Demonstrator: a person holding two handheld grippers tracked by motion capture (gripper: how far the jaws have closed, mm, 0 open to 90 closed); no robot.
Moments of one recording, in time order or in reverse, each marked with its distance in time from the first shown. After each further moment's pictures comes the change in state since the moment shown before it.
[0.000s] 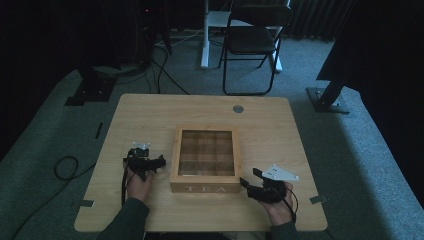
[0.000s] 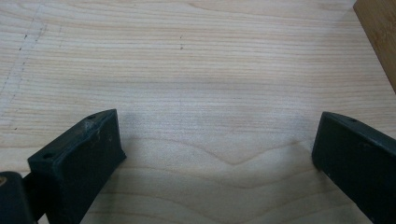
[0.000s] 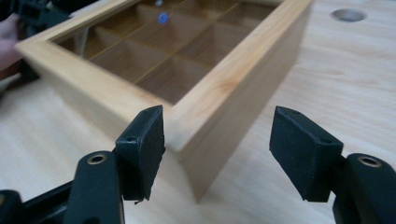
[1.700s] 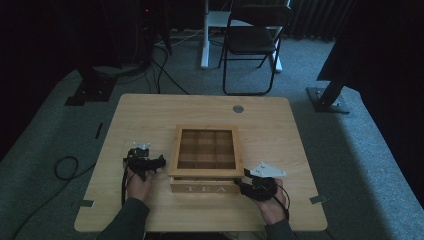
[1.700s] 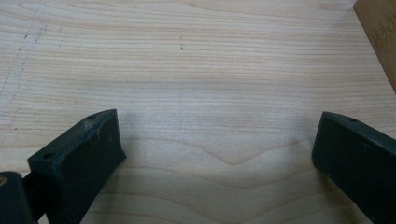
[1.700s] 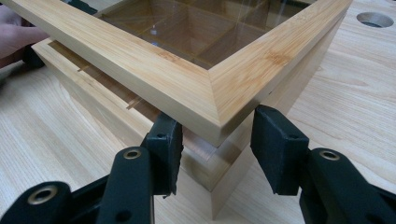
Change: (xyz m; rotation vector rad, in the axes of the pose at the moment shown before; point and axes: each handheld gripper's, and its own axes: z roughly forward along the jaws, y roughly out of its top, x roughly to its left) left arm 0.000 0.000 0.000 0.000 0.000 0.000; right arm 0.018 0.013 0.016 0.056 0.021 -0.067
